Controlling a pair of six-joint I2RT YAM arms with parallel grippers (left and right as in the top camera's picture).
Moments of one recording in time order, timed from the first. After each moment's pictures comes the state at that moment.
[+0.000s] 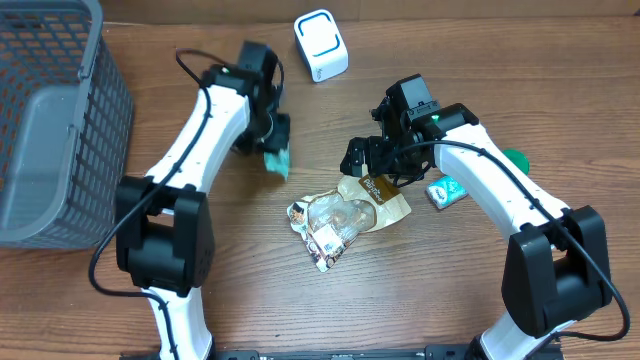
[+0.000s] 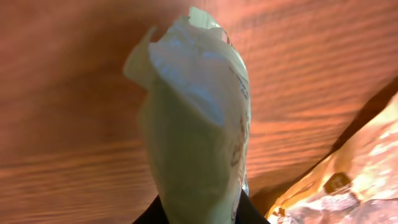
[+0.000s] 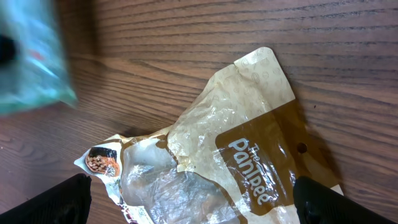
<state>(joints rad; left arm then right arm) -0.26 2.05 1.68 -1.07 0.11 -0.18 0.36 1.82 1.36 -0.84 -0.35 0.33</state>
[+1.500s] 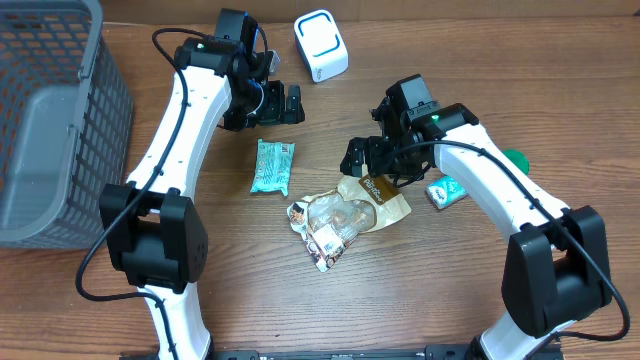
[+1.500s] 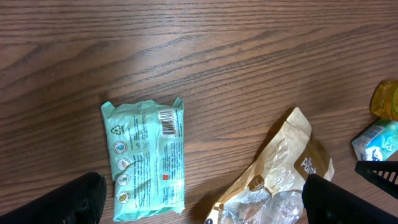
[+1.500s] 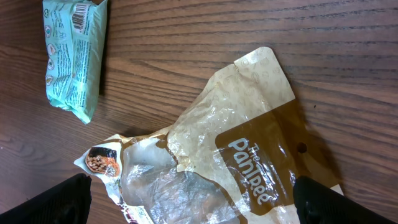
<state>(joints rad) -0.21 2.06 1.91 -1.15 0.29 -0.21 0.36 1.82 1.36 -0.84 -0.35 0.33</state>
